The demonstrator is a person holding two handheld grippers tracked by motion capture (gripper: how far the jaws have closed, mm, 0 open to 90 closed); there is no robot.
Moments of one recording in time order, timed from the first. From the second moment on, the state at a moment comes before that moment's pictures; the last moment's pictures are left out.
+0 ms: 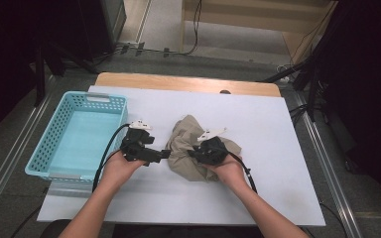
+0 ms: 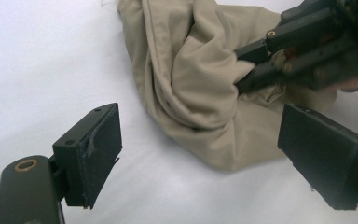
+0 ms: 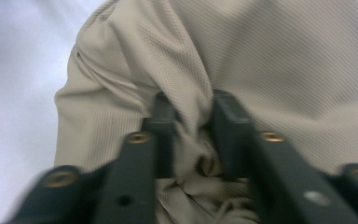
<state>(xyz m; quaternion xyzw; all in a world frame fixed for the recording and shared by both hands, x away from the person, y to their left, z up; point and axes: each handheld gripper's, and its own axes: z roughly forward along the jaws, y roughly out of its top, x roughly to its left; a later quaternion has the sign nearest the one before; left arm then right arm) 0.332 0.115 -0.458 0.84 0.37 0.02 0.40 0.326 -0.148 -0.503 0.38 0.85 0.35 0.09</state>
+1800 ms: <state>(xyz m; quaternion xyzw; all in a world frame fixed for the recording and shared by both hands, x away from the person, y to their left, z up) 0.343 0.066 -0.465 0.85 0.33 0.02 0.42 0.288 -0.365 -0.426 0.52 0.72 0.43 0.17</state>
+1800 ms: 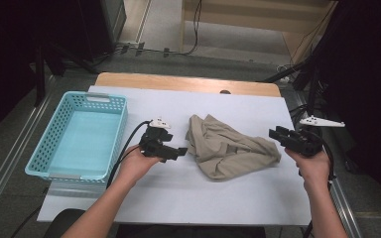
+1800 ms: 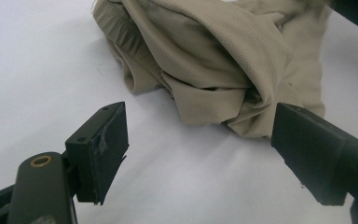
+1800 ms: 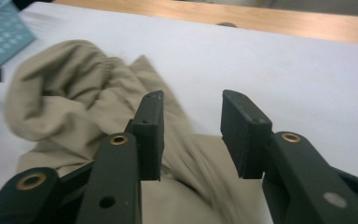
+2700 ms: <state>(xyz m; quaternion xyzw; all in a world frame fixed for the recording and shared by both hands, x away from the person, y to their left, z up) 0.369 0.025 -0.478 0.85 0.33 -0.06 0.41 0.330 -0.321 -0.517 0.49 0.80 0.32 0.14</state>
